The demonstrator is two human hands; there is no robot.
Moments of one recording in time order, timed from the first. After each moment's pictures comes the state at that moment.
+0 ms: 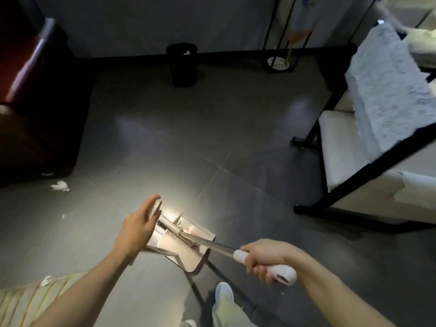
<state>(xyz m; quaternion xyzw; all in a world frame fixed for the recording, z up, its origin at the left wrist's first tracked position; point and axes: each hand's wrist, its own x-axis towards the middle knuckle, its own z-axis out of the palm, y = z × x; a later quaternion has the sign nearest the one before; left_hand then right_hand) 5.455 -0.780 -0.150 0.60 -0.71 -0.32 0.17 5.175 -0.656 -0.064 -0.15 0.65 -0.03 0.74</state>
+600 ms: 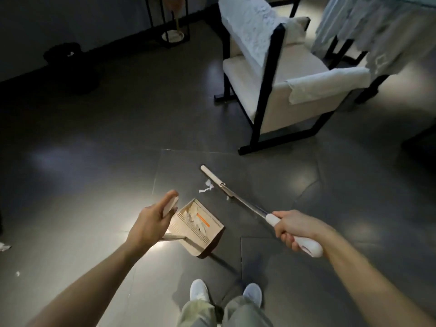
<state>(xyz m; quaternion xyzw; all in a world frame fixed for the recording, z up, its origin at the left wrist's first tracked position) 5.396 -0.625 -0.117 0.34 -0.87 -0.35 0.05 5.178 -0.379 -0.067 0.03 0.76 -0.28 0.58</state>
